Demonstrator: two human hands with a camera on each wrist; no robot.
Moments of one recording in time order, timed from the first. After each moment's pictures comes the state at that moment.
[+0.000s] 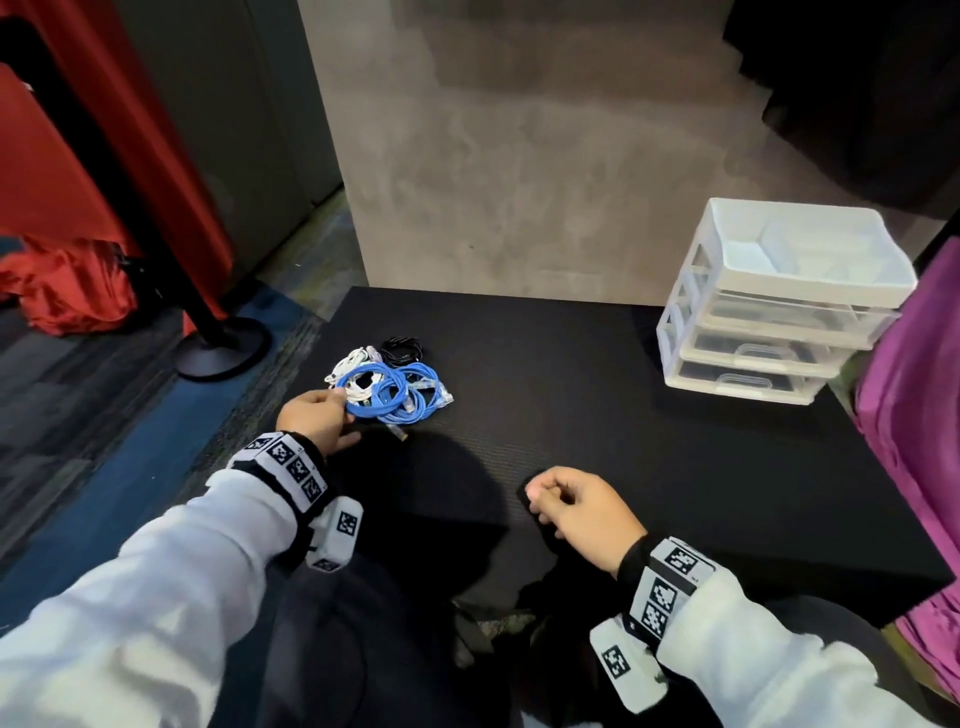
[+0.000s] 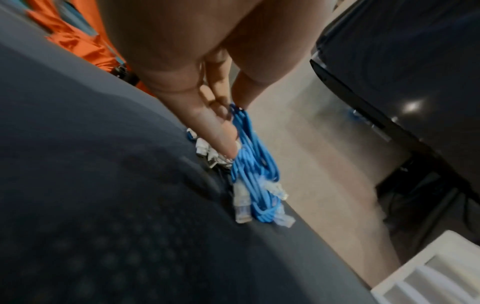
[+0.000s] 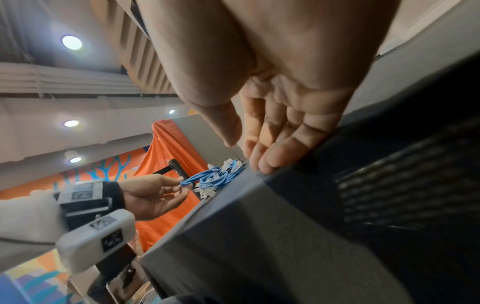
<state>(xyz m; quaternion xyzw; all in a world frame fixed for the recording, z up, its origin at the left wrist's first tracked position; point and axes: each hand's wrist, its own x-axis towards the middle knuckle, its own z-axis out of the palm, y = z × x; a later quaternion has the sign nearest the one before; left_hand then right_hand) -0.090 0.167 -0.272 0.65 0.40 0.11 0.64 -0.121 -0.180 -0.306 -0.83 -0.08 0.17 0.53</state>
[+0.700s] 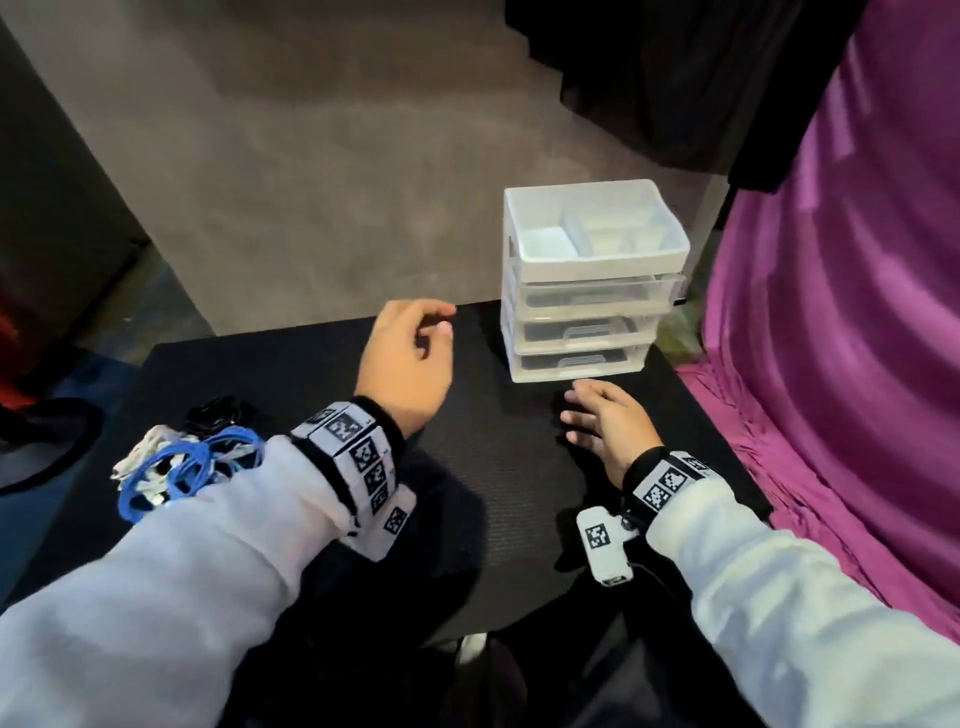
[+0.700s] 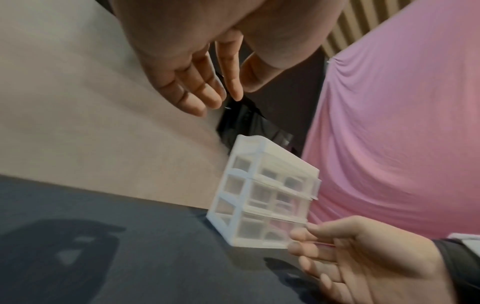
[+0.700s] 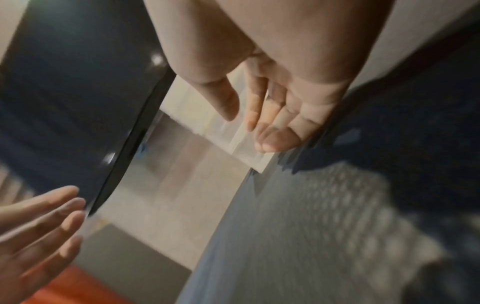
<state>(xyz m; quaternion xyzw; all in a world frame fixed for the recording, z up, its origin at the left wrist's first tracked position) -0.003 -0.121 -0.185 0.86 -0.10 0.21 0.46 -0.012 -0.365 -0.288 -0.60 0.20 0.01 0.77</state>
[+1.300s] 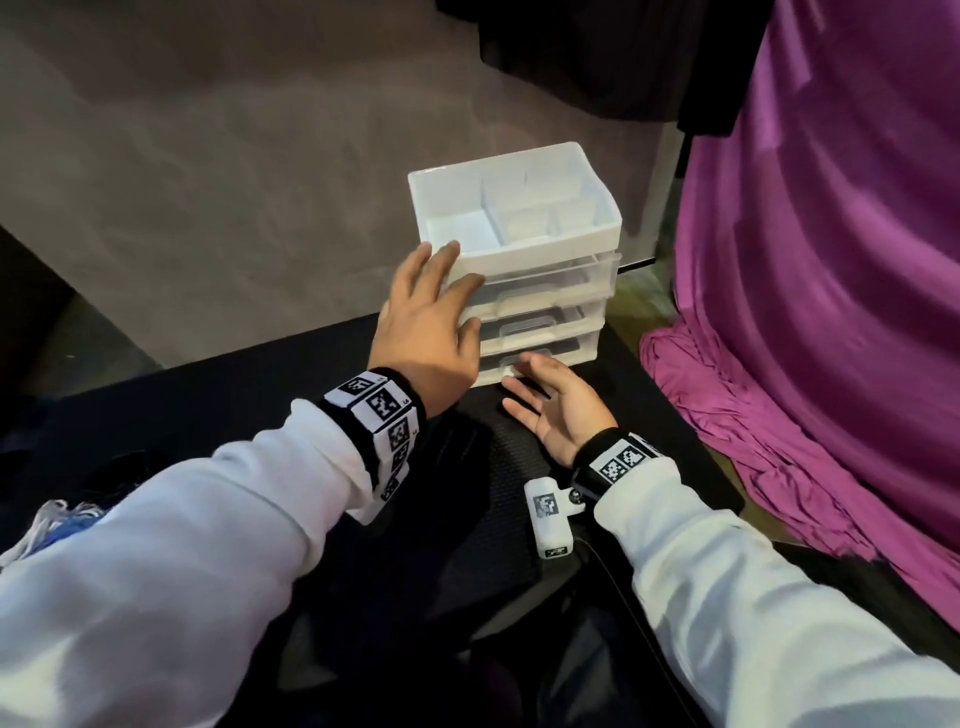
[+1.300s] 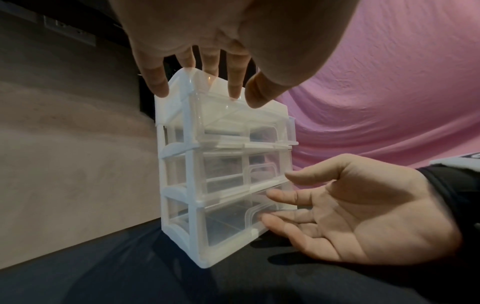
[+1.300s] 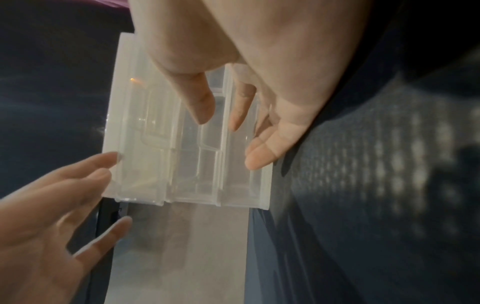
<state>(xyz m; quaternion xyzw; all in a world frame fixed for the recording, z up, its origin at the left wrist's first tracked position) 0.067 -0.220 -0.195 0.94 -0.24 0.17 0.18 0.035 -0.390 -0.306 -0.37 0.17 0.05 0.91</state>
